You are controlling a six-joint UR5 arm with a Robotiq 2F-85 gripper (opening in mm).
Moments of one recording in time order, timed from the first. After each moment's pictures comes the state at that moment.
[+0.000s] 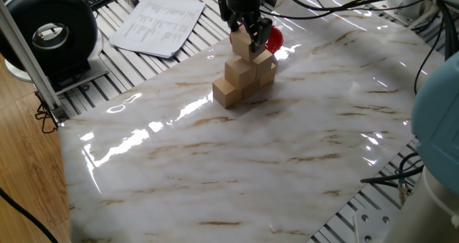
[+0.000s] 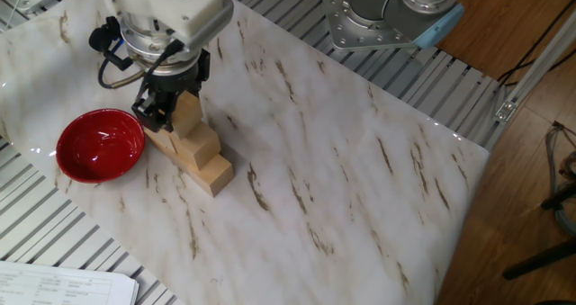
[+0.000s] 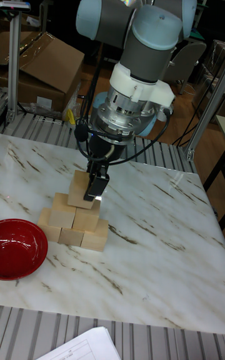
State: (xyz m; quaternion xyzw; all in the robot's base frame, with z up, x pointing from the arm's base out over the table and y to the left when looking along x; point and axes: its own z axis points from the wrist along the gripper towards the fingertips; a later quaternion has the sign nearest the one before) arm 0.576 -0.040 0.166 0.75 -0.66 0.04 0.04
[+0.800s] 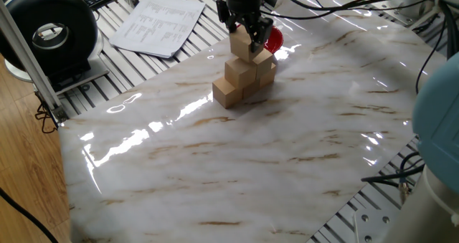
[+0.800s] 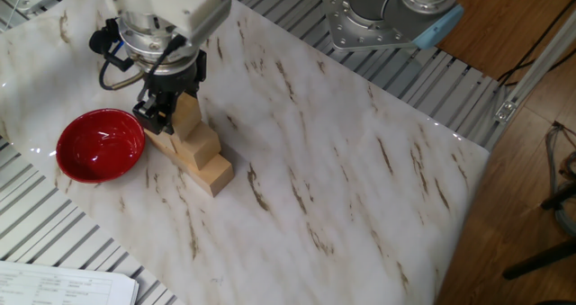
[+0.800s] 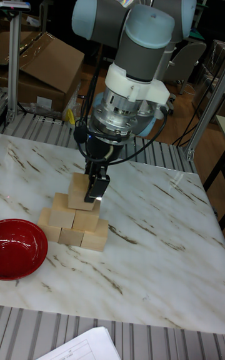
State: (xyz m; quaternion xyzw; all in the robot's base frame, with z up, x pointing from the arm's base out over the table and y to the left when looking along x) arm 0.577 -0.045 0.163 0.76 -0.65 0.04 0.03
